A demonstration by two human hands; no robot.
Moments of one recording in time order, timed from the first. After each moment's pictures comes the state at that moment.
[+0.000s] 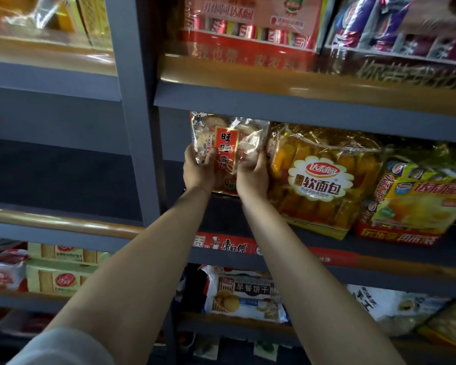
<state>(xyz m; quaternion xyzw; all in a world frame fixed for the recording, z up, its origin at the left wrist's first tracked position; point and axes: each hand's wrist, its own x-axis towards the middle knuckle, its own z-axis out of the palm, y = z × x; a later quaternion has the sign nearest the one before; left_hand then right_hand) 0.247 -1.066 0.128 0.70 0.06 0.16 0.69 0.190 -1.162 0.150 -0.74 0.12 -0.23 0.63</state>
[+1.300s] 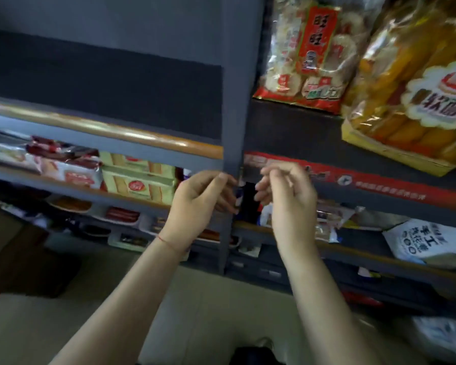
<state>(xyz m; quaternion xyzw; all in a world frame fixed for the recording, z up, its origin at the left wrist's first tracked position) 0.037 -0.930 0.072 0.76 0.00 0.01 0.65 0.025 -1.081 0.088 -0.71 0.03 -0.14 0.69</state>
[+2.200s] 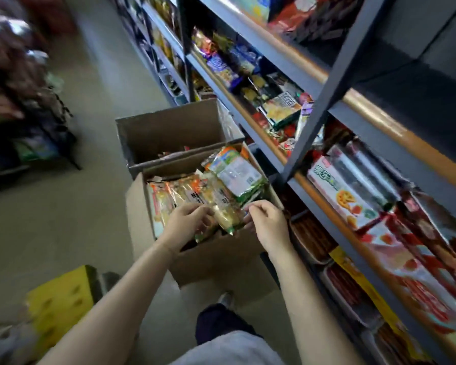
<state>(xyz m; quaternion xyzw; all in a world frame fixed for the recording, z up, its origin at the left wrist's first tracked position) -0.087 -0.140 -0.053 0.63 0.45 0.11 0.63 0.055 -0.274 -0.042 -0.78 -0.17 0.32 0.50</state>
